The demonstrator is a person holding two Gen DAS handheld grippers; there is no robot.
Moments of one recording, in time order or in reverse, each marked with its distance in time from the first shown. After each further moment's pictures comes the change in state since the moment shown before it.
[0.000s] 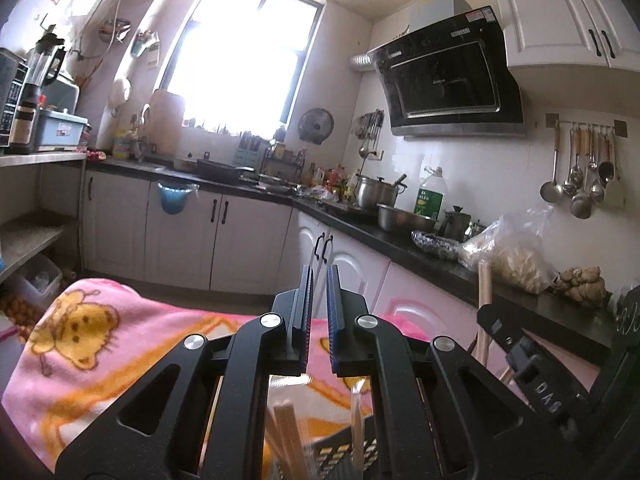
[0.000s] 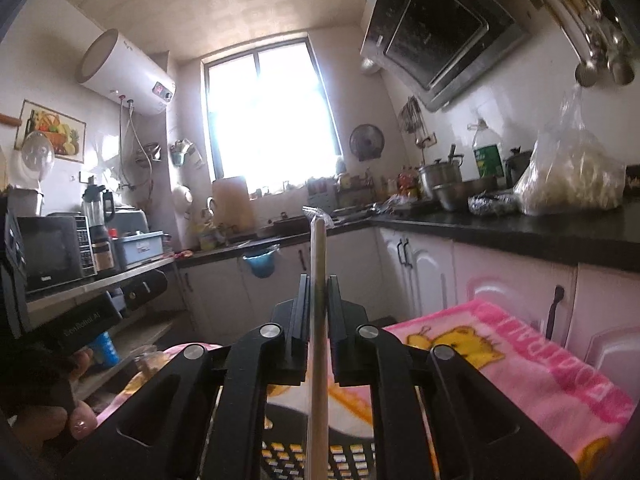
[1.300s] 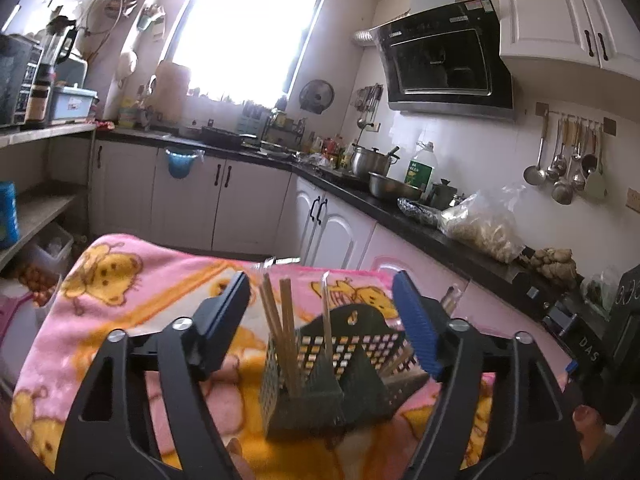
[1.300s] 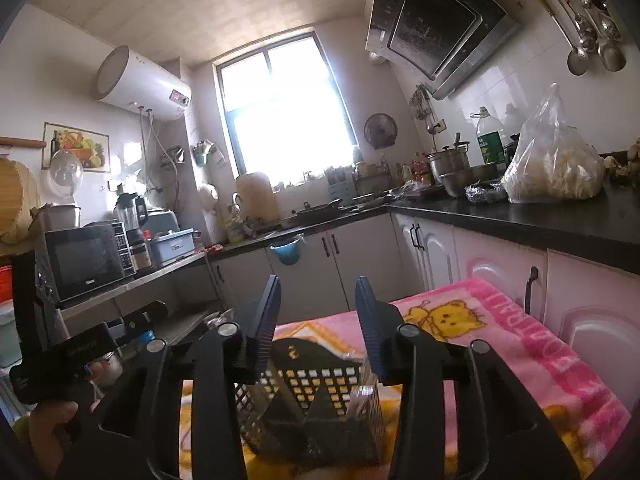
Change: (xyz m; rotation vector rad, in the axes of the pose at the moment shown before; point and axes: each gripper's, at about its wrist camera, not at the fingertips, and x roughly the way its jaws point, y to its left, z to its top) left arm -0.096 -0.010 -0.016 -0.042 0.127 -0.008; right arm -0.121 -0.005 0.020 0.035 0.062 0.088
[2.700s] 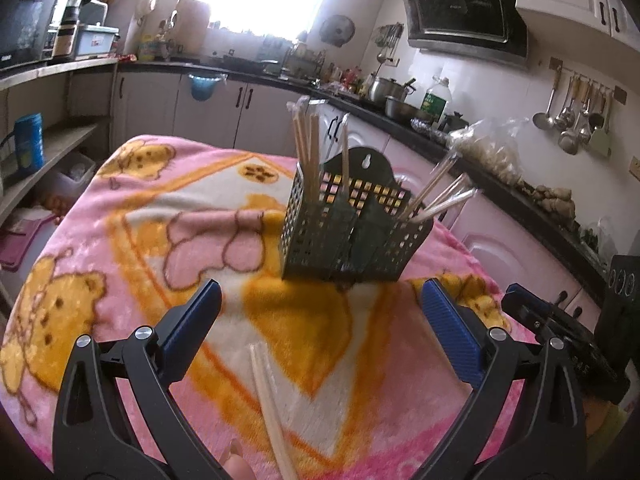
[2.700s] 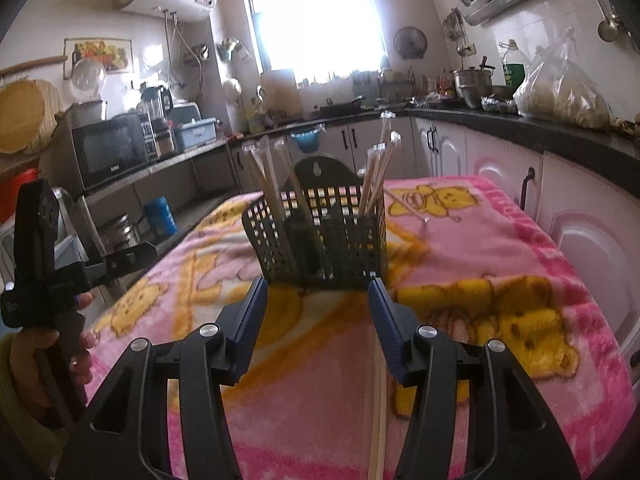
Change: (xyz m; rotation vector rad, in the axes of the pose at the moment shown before) left arm -0.070 0.006 -0.103 -0.049 0.251 0.057; right arm -0.068 0.014 -0.093 -0.105 0.394 0.041
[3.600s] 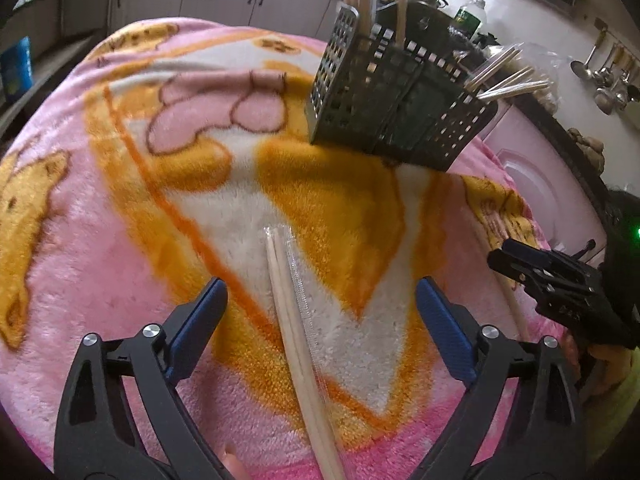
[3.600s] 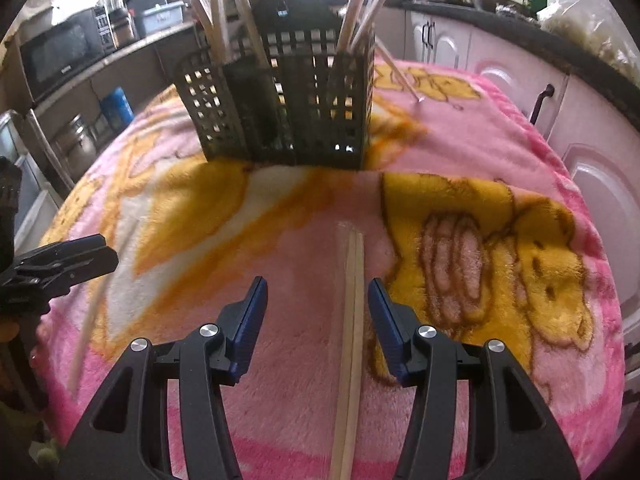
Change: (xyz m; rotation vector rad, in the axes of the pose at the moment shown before) left arm 0.071 0.034 -0.058 -0.071 0.367 0.008; right arm 0.095 -0.018 -0.026 -0.053 0.458 -0.124
